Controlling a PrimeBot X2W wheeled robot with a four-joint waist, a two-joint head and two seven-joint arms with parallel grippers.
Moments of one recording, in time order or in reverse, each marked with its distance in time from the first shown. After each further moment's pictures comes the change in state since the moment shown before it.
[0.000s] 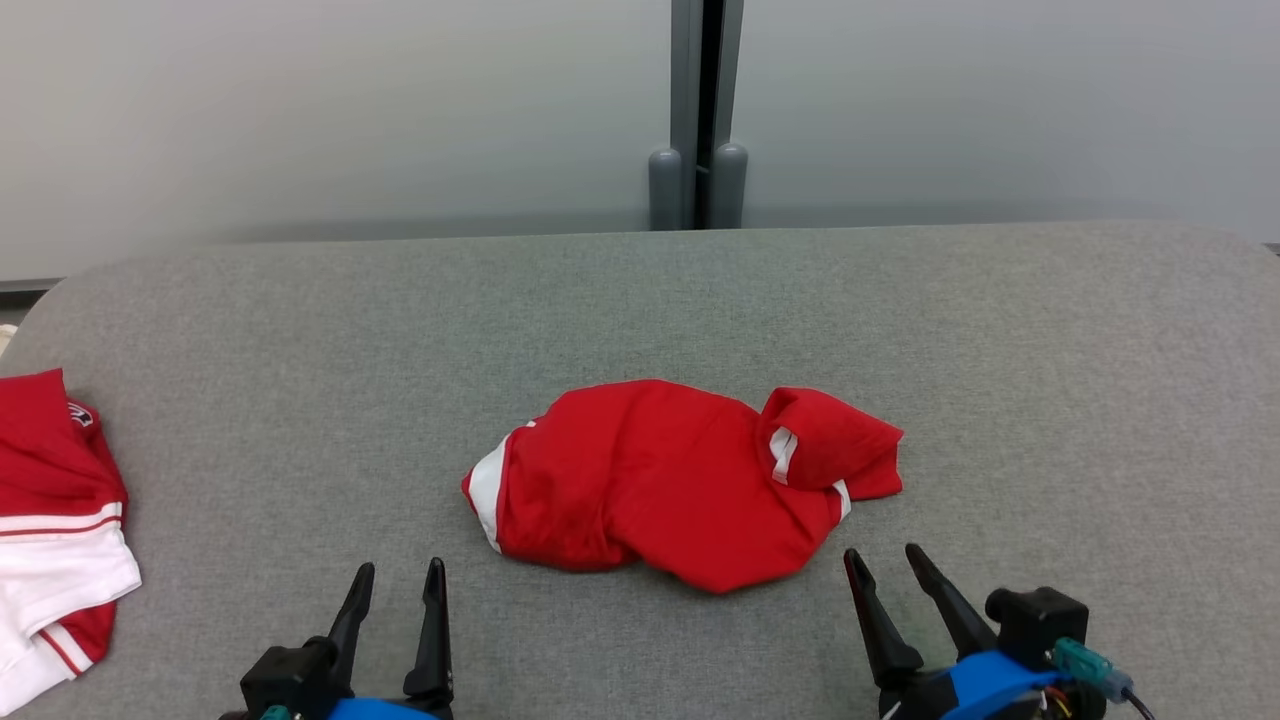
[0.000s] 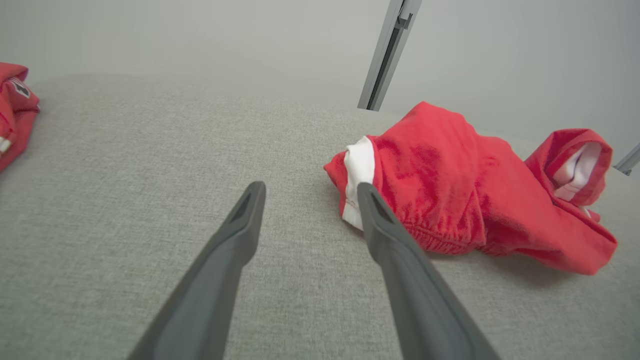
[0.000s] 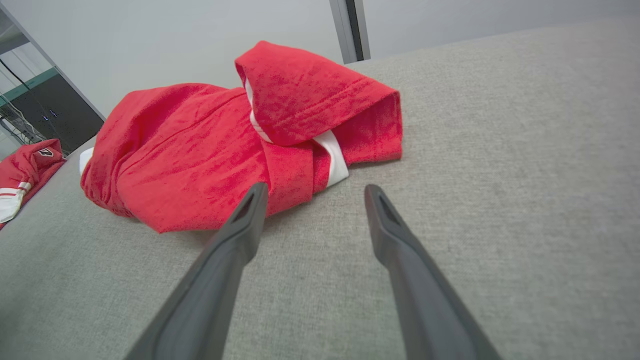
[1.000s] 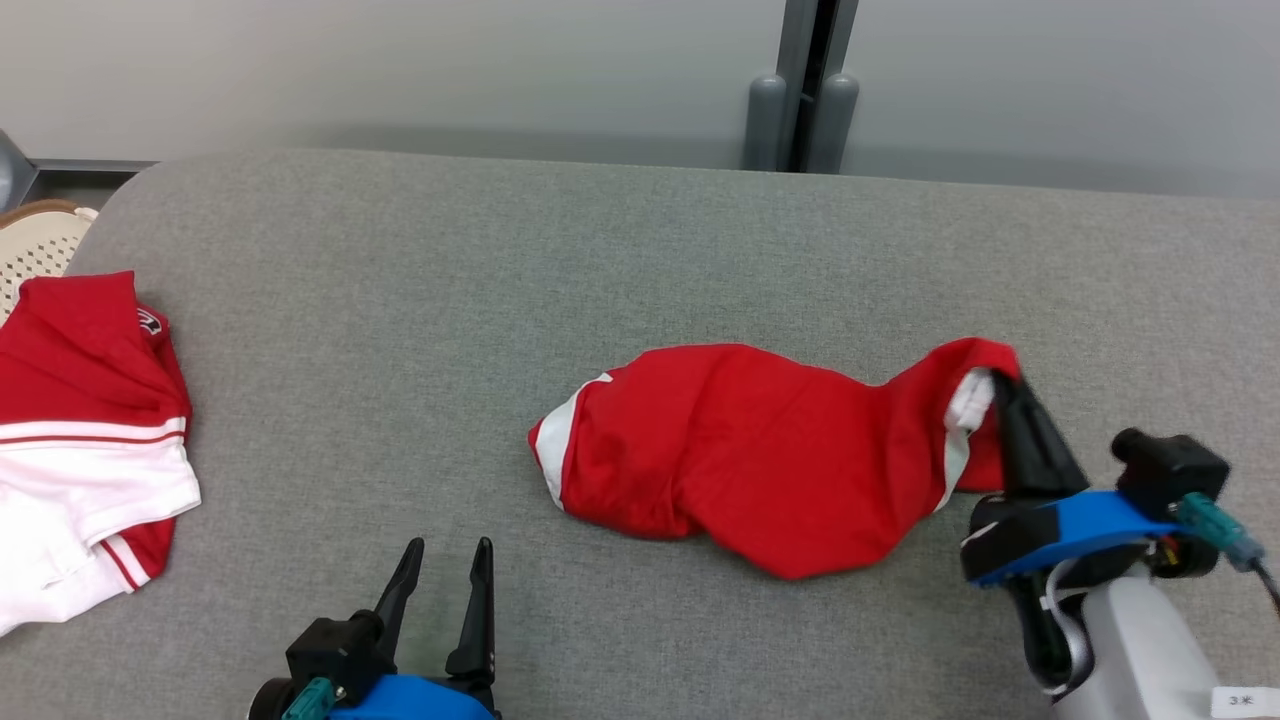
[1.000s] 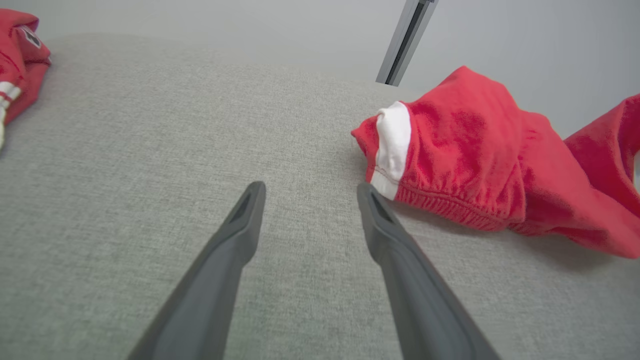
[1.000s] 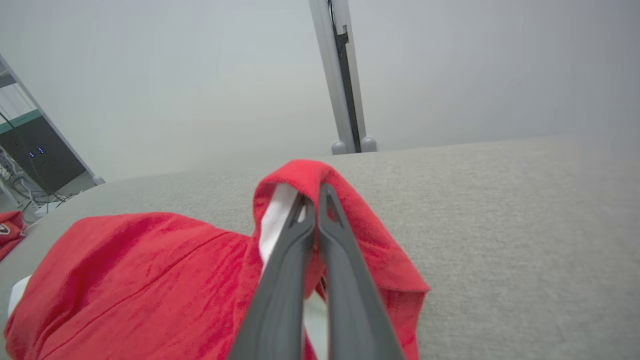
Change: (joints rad) left arm -0.062 -0.001 -0.098 0.026 -0.037 -0.002 0.000; right arm -0.220 0.001 -0.197 -0.021 -0.083 0.000 0.000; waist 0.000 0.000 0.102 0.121
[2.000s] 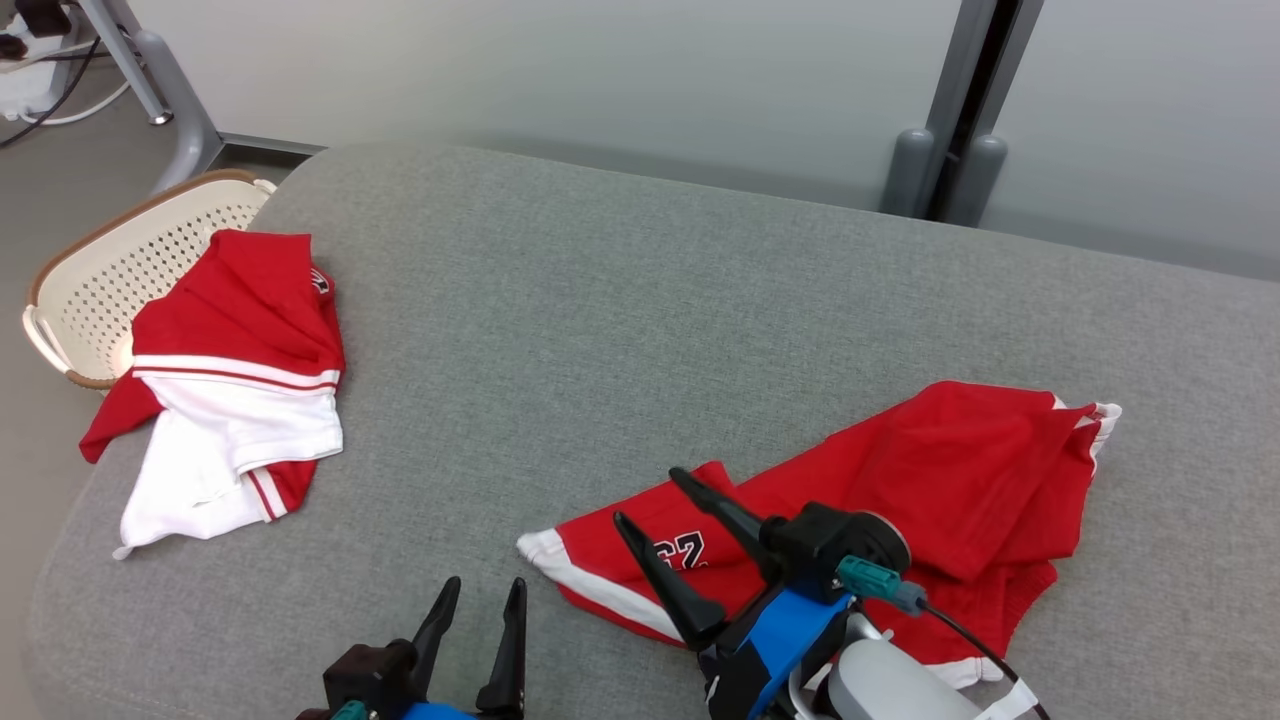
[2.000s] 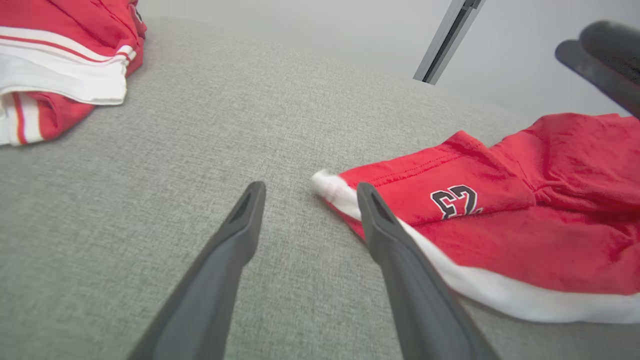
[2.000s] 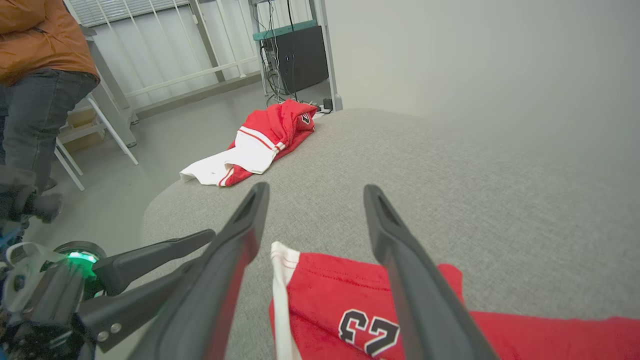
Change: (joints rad) left arm 0.019 0.000 -0.082 0.053 -0.045 0.000 0.000; right arm -0.078 -0.001 0.642 0.009 0.098 0.000 0.007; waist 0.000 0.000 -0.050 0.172
